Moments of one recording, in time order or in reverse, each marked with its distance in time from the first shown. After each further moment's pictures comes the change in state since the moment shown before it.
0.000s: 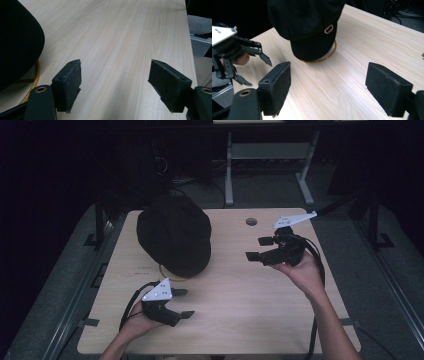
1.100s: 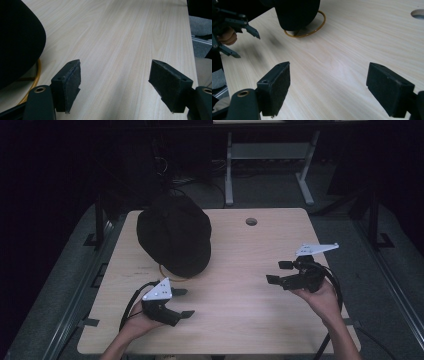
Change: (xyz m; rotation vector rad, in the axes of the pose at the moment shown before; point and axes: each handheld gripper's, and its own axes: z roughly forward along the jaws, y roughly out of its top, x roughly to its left) left arm 0.001 0.000 0.001 -0.002 0.005 -0.013; right arm -0.016 -0.087 -0.019 0.008 -0.040 0.095
